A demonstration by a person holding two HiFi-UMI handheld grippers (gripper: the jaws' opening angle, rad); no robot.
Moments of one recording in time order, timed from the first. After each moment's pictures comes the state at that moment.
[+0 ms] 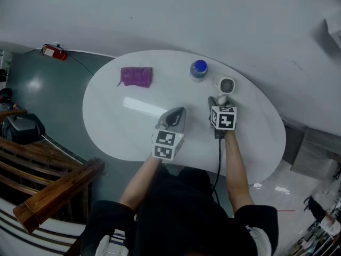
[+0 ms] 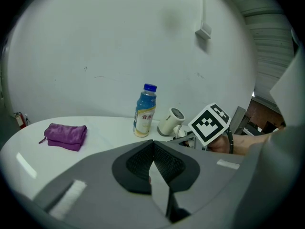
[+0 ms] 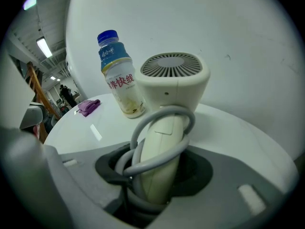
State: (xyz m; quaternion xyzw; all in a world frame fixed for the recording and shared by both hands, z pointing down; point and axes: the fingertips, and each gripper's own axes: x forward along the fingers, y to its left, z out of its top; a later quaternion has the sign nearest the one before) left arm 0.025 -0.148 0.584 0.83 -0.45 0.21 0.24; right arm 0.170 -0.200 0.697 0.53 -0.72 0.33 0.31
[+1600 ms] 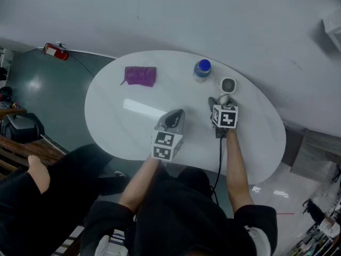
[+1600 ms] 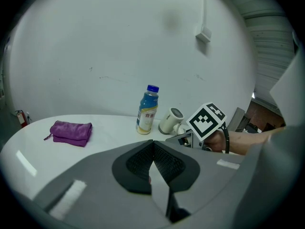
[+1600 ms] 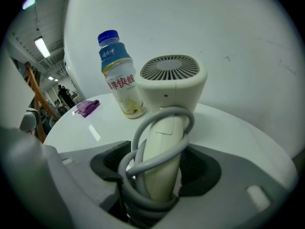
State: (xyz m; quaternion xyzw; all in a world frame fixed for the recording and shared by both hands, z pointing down) left arm 0.006 -0.133 0.580 0.83 -0.46 0.21 0.24; right arm 0.165 -0.198 0.694 0.53 -0.71 0.33 0.31
